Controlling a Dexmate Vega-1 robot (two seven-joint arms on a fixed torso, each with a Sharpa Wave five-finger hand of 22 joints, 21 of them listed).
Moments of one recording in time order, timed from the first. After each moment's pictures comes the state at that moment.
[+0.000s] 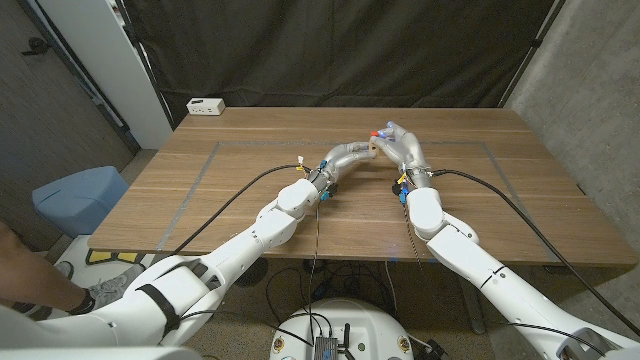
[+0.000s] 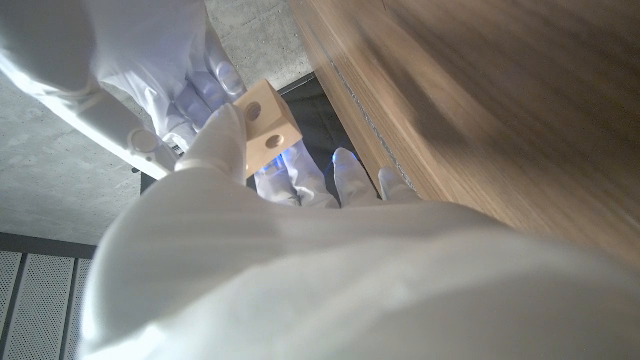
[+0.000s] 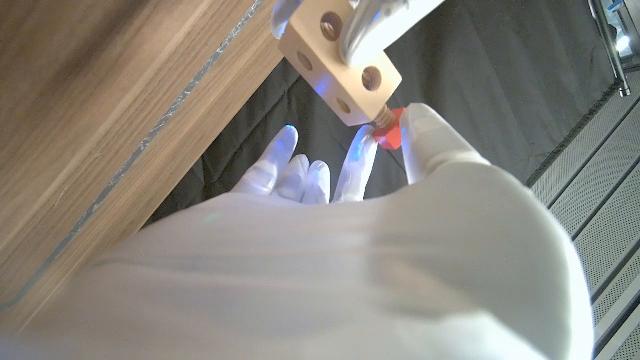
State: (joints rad) left arm 0.60 0.21 0.70 -1.01 -0.32 -0.40 -0.09; left_hand 0.88 0.07 0.34 -0.15 0.27 0.69 -0.14 0.43 0.23 0.67 -0.20 0.33 0.67 0.34 -0.04 0.22 0.21 0.06 0.12 0.19 0.17; right arm -0.96 -0.48 -0.51 -1.71 0.01 0.03 -0.56; right_hand 0.88 -0.10 0.47 -0.16 0.28 0.58 -0.05 0.85 0.26 0.31 -0.03 0.19 0.21 0.28 -0.04 0.21 0.26 0.54 -0.05 0.19 0.17
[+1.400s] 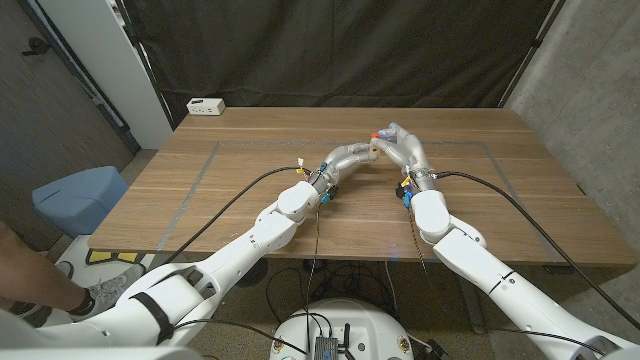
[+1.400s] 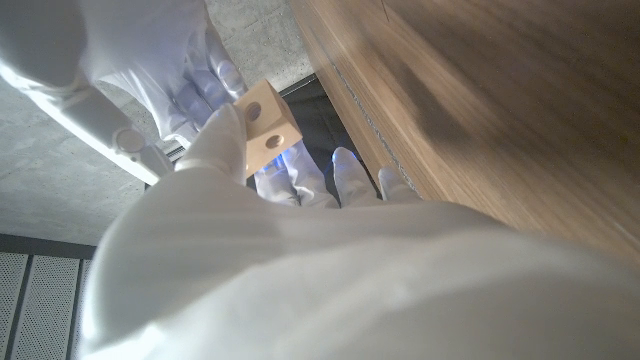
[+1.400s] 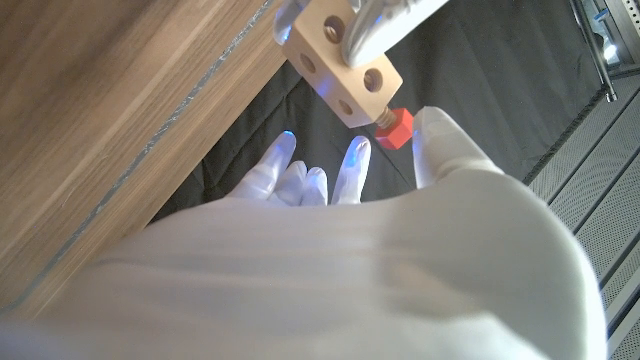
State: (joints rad) left arm 0.63 0.24 0.70 -1.09 -0.31 -0.38 -0.06; left_hand 0.88 0.07 0.34 -0.15 0.27 0.69 -0.14 0.43 0.23 0.67 -0.20 0.33 0.67 0.35 -0.04 0.22 0.21 0.06 0.12 0.19 0.17; right arm -1.00 -0.51 -0.49 -1.76 0.03 0.03 -0.53; right_hand 0.81 -0.13 0.45 -0.14 0.28 0.45 -0.03 0.77 0.21 0.23 -0.02 0.18 0.21 0.22 -0.04 0.21 0.26 0.49 -0.05 0.19 0.17
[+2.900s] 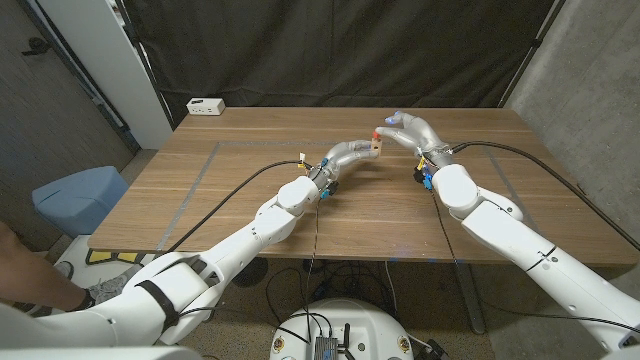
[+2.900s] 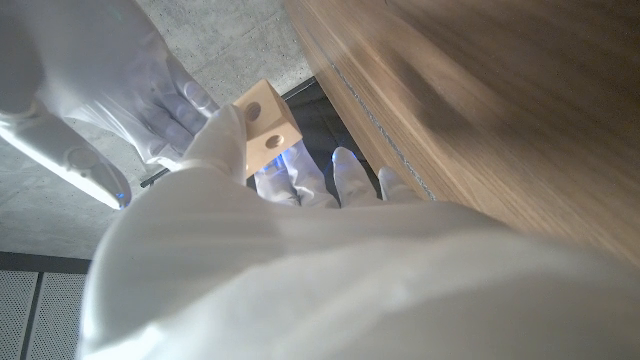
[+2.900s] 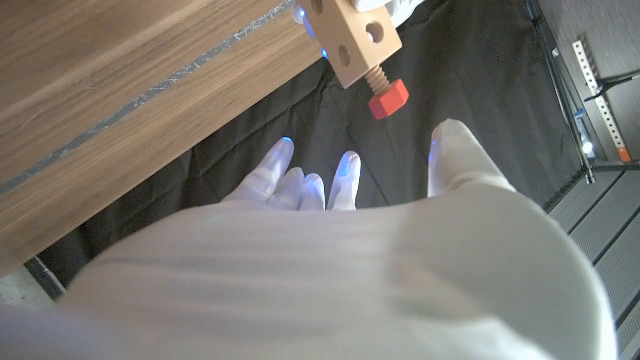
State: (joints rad) left arm 0.58 0.22 0.71 -1.00 -0.28 -0.42 -0.09; left_hand 0.88 0.07 0.34 -0.15 0.27 0.69 -0.14 0.43 0.23 0.67 -0.20 0.33 0.67 0.35 -0.04 0.22 0.22 0.06 0.12 0.19 0.17; right arm -0.95 -0.72 -0.44 -1.98 0.07 -0.26 -0.34; right_hand 0.71 -0.13 0.40 -0.13 0.22 0.32 0.01 0.67 0.19 0.17 0.01 0.19 0.21 0.16 -0.04 0.20 0.24 0.44 -0.04 0.19 0.17
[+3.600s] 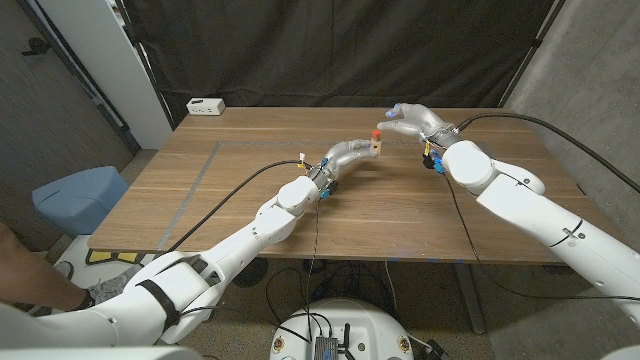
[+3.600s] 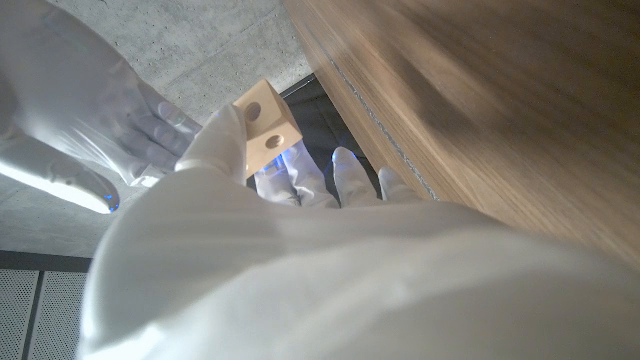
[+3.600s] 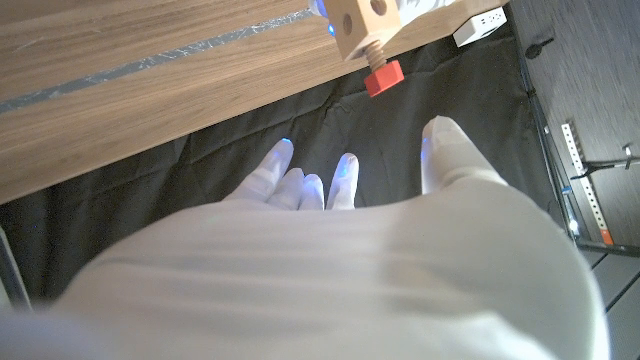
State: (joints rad) left arm 0.58 0.22 0.71 -1.00 -0.28 -0.42 -0.08; left_hand 0.88 0.07 0.34 -0.15 0.27 0.69 -0.14 0.43 0.23 0.67 -0.20 0.33 0.67 0.35 -0.04 0.22 0.22 0.06 0.12 0.19 0.17; right arm -0.85 -0.86 -0.46 -2.13 0.06 -0.49 -0.19; right_hand 0.75 -0.12 0.42 -0.15 0.22 0.31 0.02 0.64 0.19 0.17 0.02 0.20 0.21 0.16 -0.02 0.20 0.23 0.42 -0.04 0.19 0.17
